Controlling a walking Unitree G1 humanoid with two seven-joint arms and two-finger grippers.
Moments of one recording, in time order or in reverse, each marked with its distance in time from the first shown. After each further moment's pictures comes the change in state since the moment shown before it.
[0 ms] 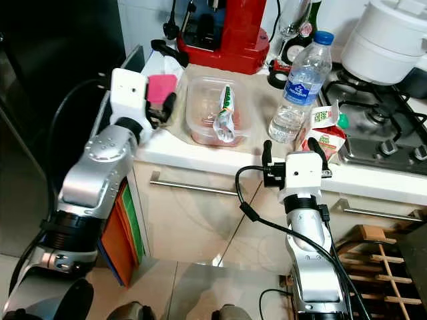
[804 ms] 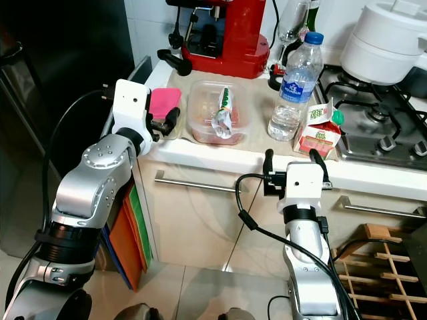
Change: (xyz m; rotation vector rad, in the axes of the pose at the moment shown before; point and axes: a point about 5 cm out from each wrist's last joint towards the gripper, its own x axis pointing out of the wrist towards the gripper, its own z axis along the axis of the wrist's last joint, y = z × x) left arm -0.013 -0.023 -0.017 -0.049 0.124 -0.109; right arm -0.014 0.001 -0.004 0.015 0.020 -0.031
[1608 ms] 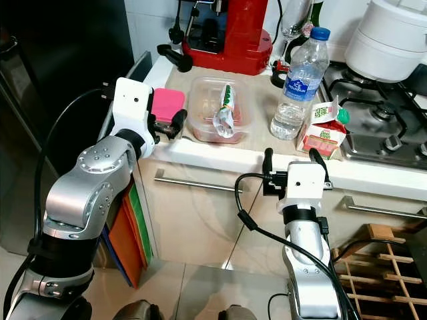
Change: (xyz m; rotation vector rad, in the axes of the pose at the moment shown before) left arm -0.017 -0.009 0.013 0.000 0.017 -0.030; right arm -0.003 0.002 0.005 0.030 -0.014 -0.009
